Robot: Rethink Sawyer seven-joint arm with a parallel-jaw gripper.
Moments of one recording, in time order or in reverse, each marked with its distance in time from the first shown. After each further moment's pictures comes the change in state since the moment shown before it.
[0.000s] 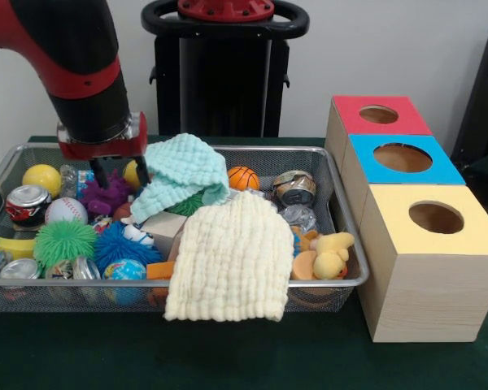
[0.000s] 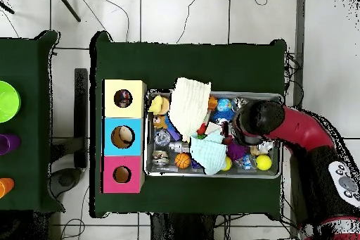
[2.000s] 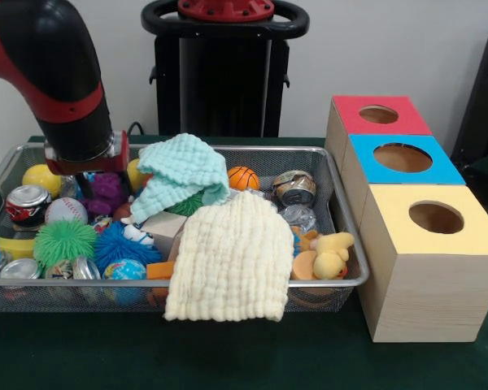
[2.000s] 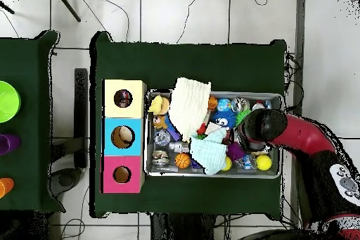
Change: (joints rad) arm -0.052 0.071 0.005 -0.013 -0.076 -0.031 0.000
